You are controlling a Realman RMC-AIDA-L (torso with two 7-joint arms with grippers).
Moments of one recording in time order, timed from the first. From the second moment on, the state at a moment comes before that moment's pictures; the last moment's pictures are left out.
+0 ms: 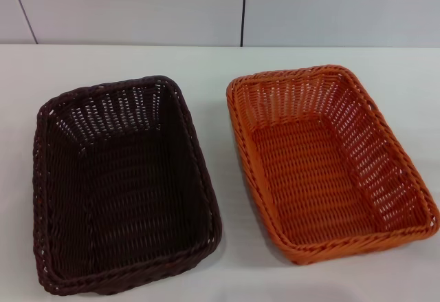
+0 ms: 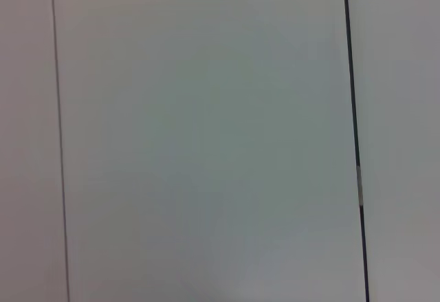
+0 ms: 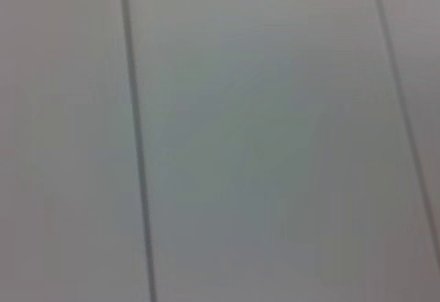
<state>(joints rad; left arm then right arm) -0.20 -2.07 -1.07 -0.26 2.19 1.20 0.08 0.25 2.08 -2.13 -0.48 -1.88 1.30 2.95</state>
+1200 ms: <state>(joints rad) 0.03 -2.06 -1.70 -1.74 2.61 -0.71 0.30 0.25 2.08 -2.16 -0.53 -1.88 1.24 2.95</state>
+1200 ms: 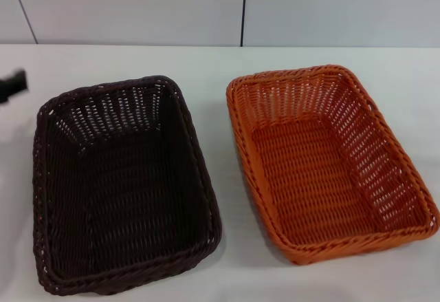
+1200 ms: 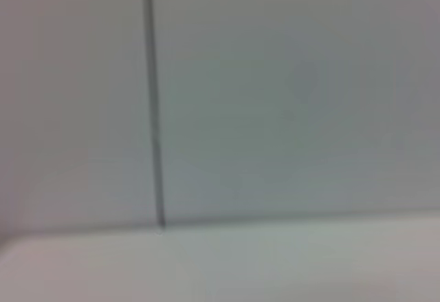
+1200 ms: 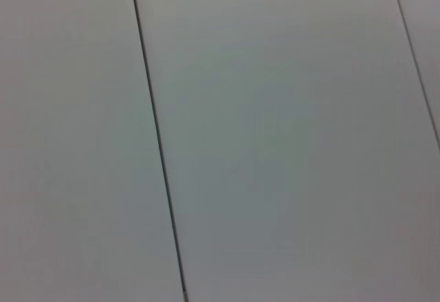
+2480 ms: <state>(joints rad) -0.22 -2.06 -1.62 -1.61 2.80 -1.24 0.08 0.27 2.08 -2.17 -0.53 -1.88 1.19 2.95</state>
